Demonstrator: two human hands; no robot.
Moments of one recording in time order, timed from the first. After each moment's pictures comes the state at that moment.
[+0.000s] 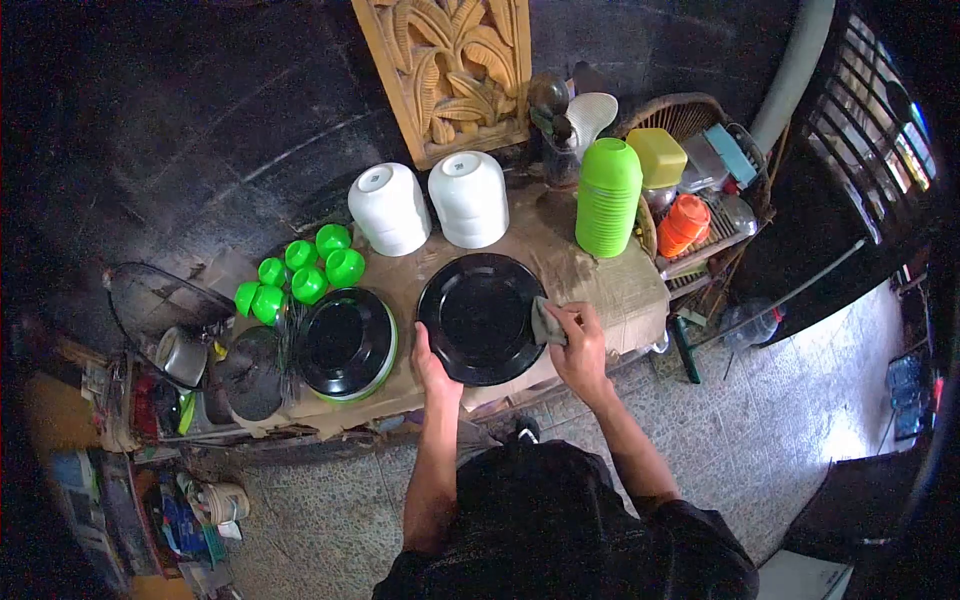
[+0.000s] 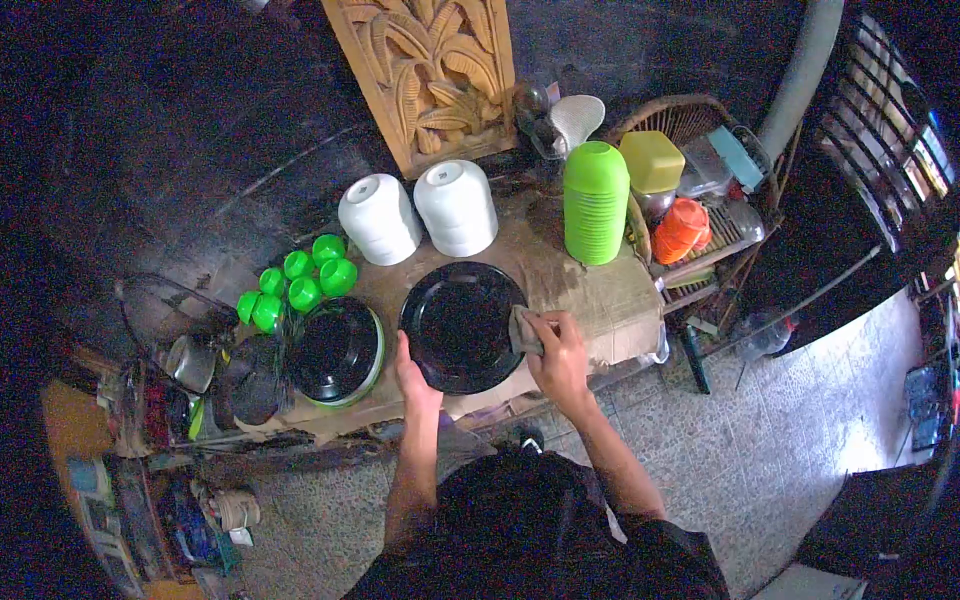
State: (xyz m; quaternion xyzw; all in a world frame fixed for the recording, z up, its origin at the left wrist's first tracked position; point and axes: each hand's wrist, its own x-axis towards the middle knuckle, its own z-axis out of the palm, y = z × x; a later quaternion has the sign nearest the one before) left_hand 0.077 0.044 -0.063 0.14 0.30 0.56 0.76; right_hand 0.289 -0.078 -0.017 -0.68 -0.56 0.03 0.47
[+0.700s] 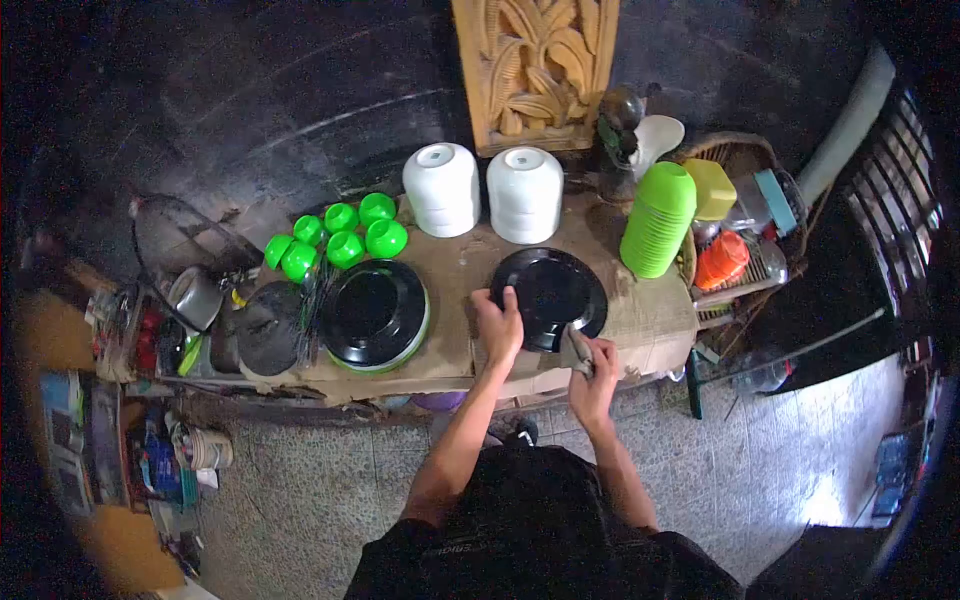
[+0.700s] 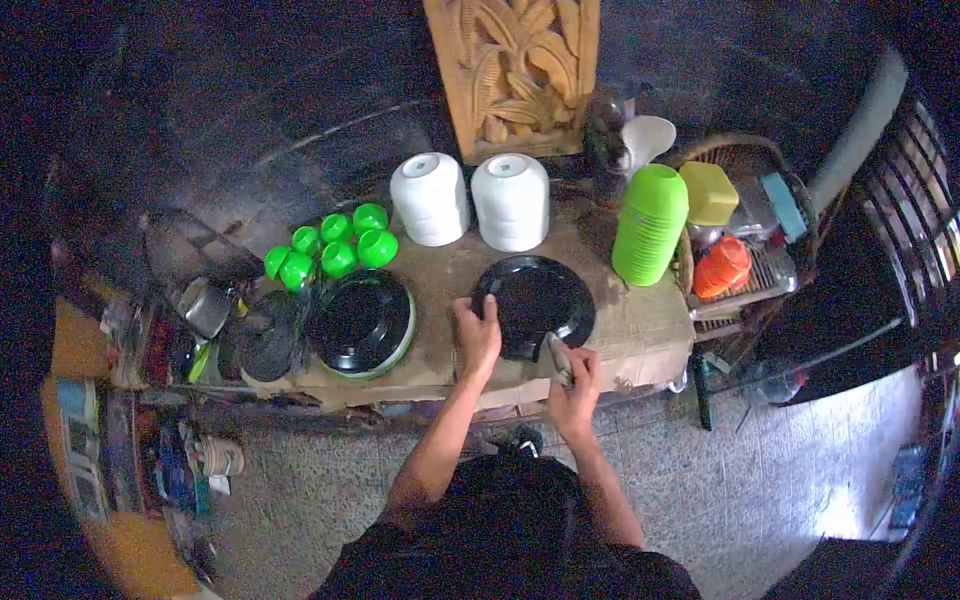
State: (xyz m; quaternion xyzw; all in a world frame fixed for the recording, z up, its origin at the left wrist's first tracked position) left_hand 0.143 0.063 -0.070 0.53 0.59 0.49 0.35; right_hand 0.255 -0.089 -0.053 -0.65 -0.50 0.06 0.57
